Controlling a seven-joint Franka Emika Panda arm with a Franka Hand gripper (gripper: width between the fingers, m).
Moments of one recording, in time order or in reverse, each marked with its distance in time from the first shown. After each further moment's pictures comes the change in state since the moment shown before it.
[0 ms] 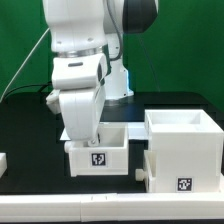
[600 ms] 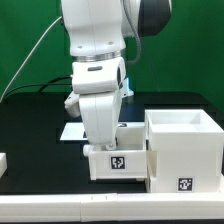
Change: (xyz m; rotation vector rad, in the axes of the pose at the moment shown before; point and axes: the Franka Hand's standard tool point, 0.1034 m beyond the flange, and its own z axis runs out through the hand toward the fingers) arm 0.022 -0.007 0.016 -0.002 0.013 0.014
